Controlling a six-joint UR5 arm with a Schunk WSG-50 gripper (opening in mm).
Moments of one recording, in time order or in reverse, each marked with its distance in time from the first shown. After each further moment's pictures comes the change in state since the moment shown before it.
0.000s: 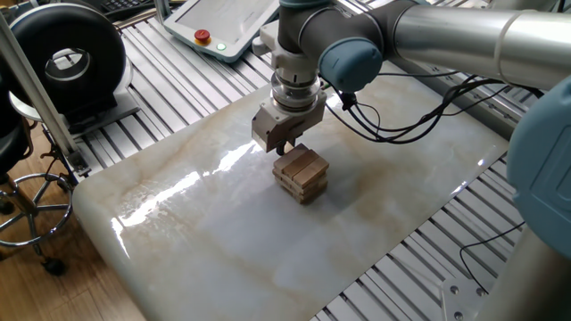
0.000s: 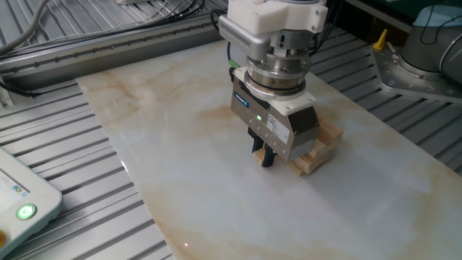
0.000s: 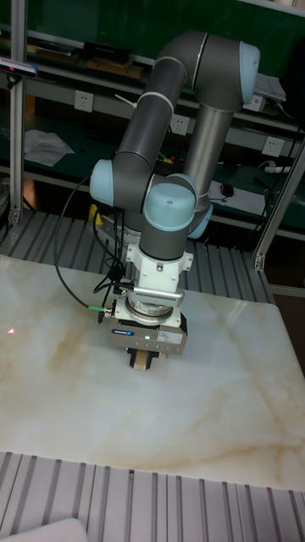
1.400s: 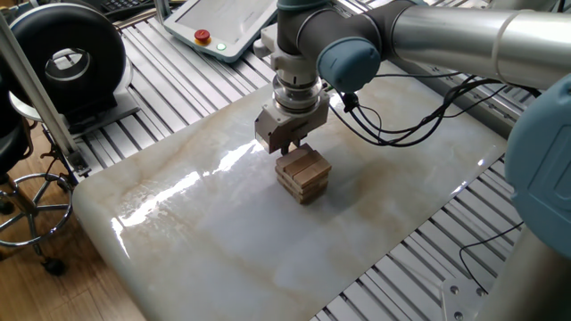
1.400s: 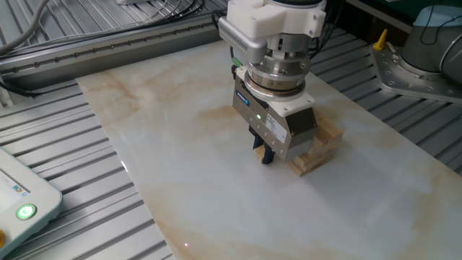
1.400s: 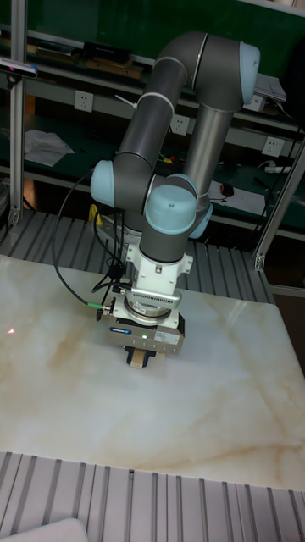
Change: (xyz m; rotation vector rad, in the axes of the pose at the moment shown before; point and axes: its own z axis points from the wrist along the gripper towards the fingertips) arm 0.007 -0.006 0.001 0.025 0.025 0.045
